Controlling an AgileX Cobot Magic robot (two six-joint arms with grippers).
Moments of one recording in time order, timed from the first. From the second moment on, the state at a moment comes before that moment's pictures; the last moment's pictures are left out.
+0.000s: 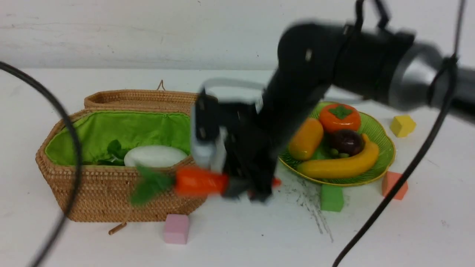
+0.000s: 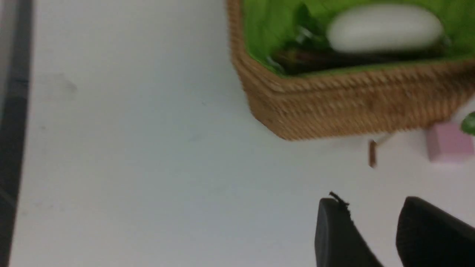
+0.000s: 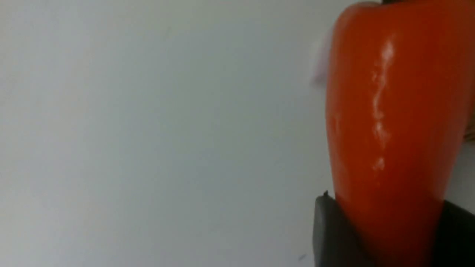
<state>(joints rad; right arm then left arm) 0.68 1.91 -1.83 0.41 1.14 -1.06 -0.55 0.81 -1.09 0.52 1.25 -0.48</state>
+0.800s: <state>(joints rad) 0.69 2.27 -2.16 0.56 0.79 -0.74 -0.55 0.73 -1.09 0.50 1.25 -0.60</state>
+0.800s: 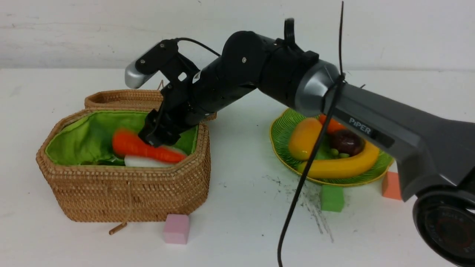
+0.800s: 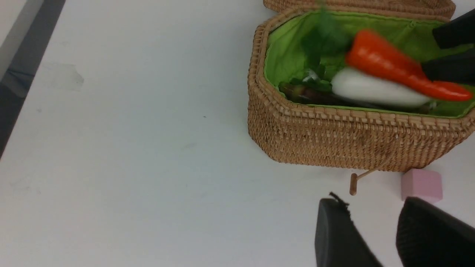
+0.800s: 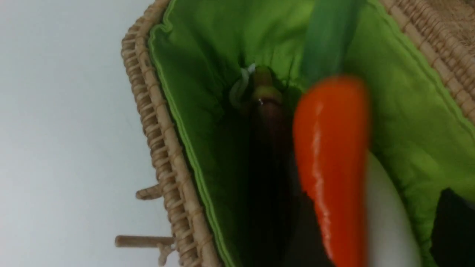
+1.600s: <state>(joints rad) 0.35 1.38 -1.78 0.03 1.12 -0.26 -0.55 0.73 -0.94 0.06 1.25 -0.40</state>
